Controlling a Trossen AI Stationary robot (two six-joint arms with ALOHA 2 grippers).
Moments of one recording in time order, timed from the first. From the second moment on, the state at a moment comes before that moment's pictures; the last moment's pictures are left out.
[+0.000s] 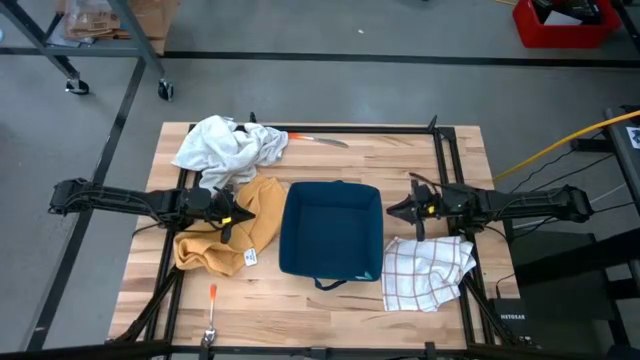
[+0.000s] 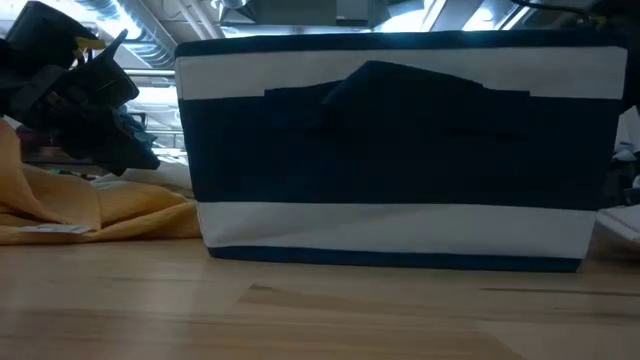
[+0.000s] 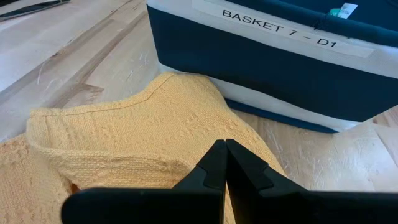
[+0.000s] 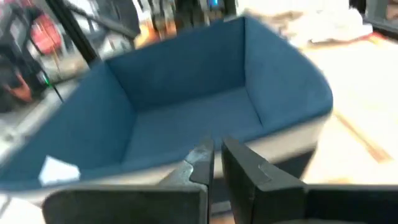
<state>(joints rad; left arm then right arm) 0.00 0.44 0.01 0.02 -0.06 -0.23 0.00 0.39 0.13 0.04 -0.02 0.32</state>
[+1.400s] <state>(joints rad) 0.00 0.44 0.01 0.02 -0.07 -0.70 0.00 0.58 0.60 -0.63 -0.55 0.68</state>
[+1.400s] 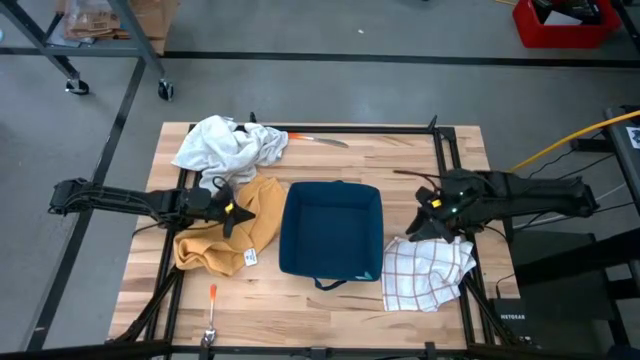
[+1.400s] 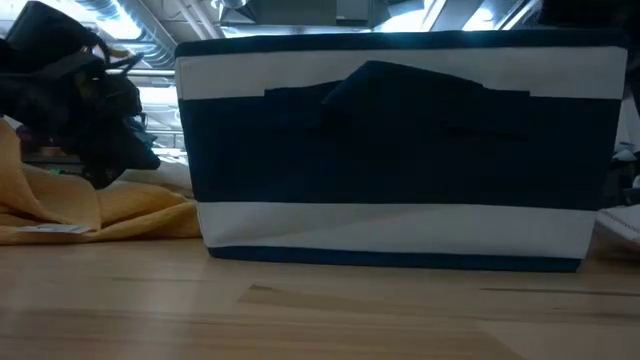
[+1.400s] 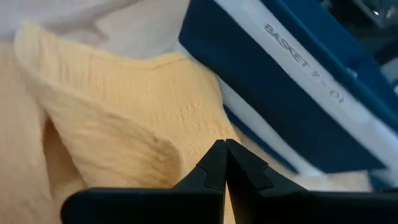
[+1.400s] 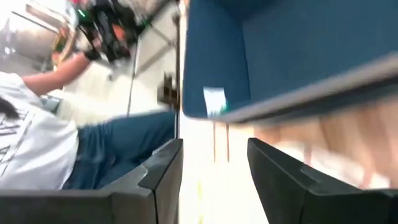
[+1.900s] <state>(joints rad) 0.00 0.44 0.01 0.02 -0.07 -0.73 0.00 0.84 0.65 -0.87 -0.71 0.67</state>
